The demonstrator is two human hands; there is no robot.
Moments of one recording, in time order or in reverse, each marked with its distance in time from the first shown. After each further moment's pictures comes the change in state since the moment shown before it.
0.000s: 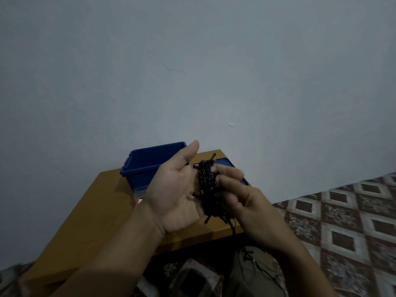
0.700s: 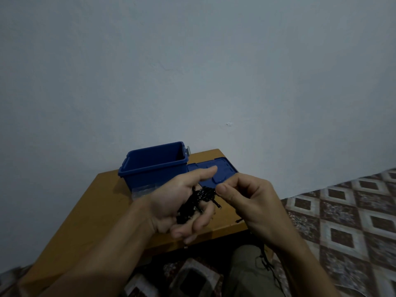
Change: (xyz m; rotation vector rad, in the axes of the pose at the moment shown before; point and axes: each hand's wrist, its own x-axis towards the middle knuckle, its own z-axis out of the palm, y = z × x) left_hand -0.002 0.000 -0.016 0.440 0.045 -0.437; right_hand -0.002 -0.012 -0.004 0.069 0.144 -0.163
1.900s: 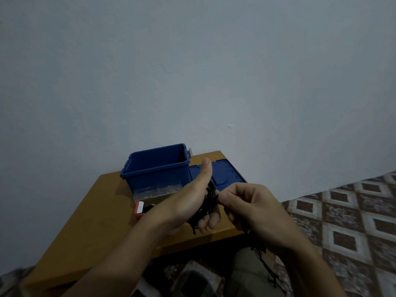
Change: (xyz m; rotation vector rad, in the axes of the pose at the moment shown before) left_hand 0.019 -0.012 -0.004 0.115 0.410 0.028; right_hand -0.002 -0.007 -0.003 0.067 -0.135 0.280
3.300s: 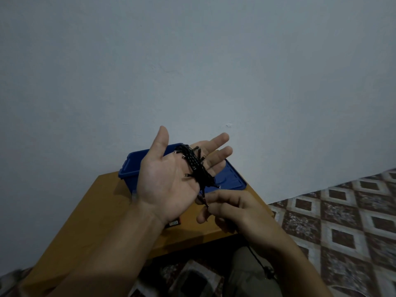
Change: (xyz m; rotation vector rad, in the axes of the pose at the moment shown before) left_hand -0.026 0.036 0.012 -0.704 0.006 0.543; right_hand 0.004 0.010 0.011 0.075 -0.154 -0.002
